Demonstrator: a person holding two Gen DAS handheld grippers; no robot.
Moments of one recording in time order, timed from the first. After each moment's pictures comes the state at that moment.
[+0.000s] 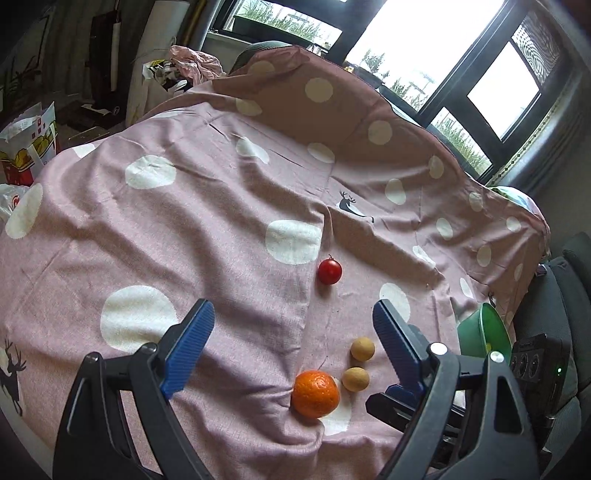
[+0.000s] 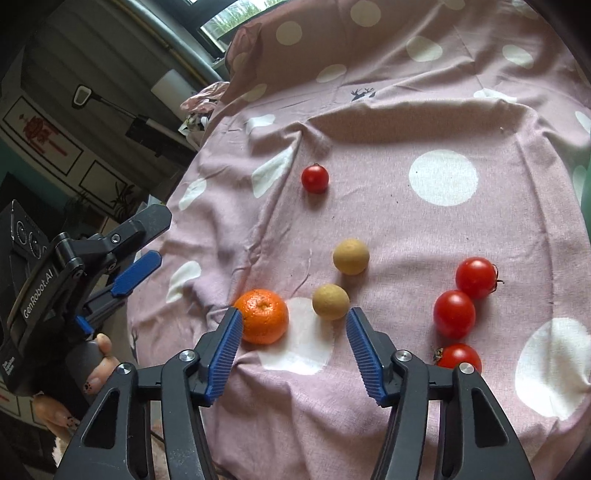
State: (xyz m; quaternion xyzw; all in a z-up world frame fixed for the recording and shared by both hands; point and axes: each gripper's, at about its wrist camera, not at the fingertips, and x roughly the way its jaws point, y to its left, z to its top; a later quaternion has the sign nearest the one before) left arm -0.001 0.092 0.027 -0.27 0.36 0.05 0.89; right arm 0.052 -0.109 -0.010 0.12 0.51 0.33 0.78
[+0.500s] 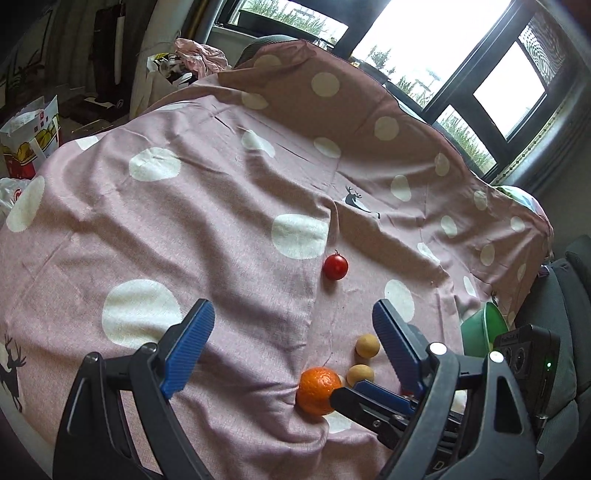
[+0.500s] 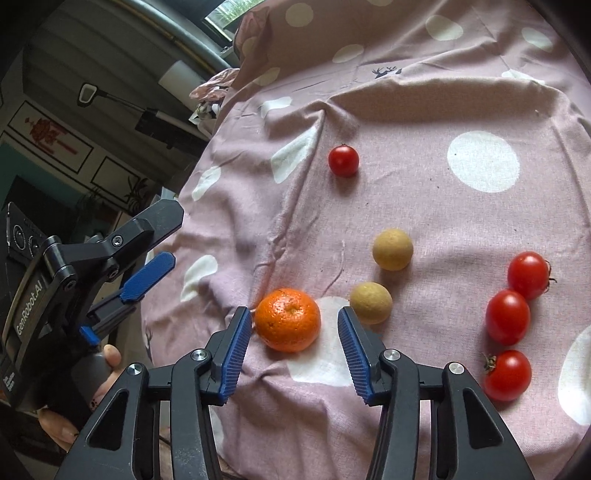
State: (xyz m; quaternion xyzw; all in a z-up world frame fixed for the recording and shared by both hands) left arm 0.001 0.095 0.022 -0.27 0.37 0.05 0.89; right arm 0.057 -0.080 -0.022 0.13 0.53 0.36 0.76
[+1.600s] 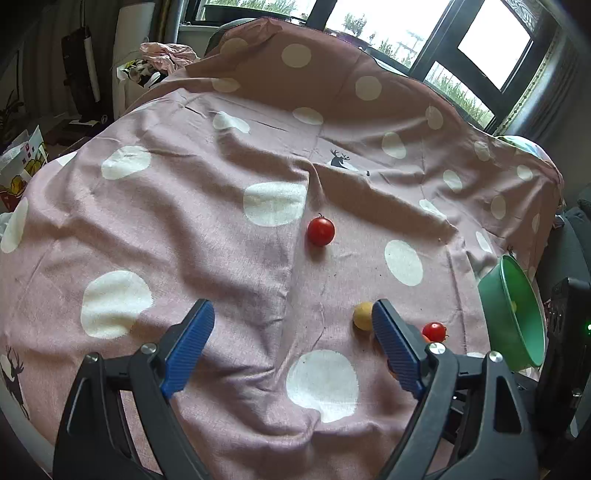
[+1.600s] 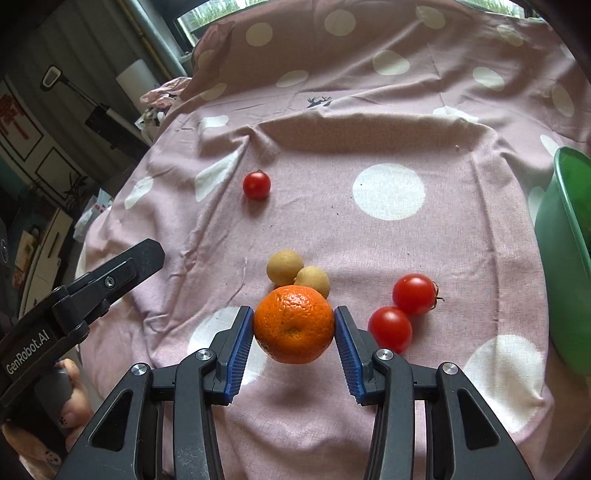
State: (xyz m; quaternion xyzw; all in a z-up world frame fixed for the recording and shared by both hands) left arm 0.013 0.053 0.010 -0.20 0.41 0.04 0.89; right arm 0.061 -0.112 -0.014 0.03 0.51 0.24 0.83
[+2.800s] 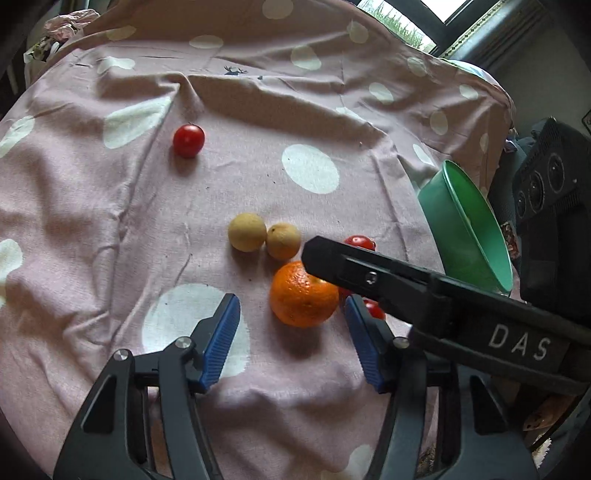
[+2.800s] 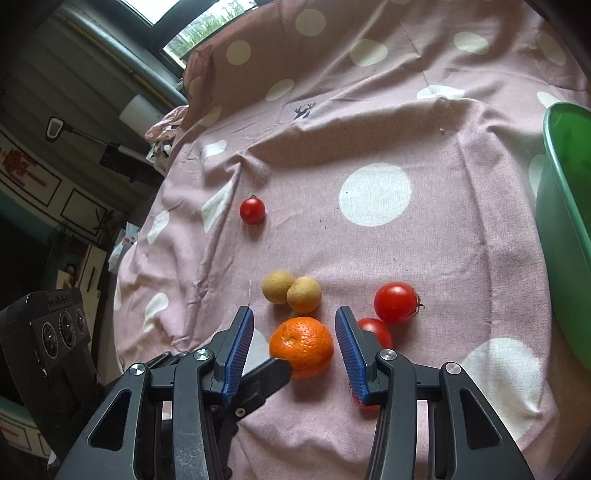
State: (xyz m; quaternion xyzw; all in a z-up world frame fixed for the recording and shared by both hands) left arm 0.032 -0.028 -0.024 -0.18 0.50 -0.12 0.84; right arm 0.084 -0.148 -0.013 0.14 0.53 0.27 0.79
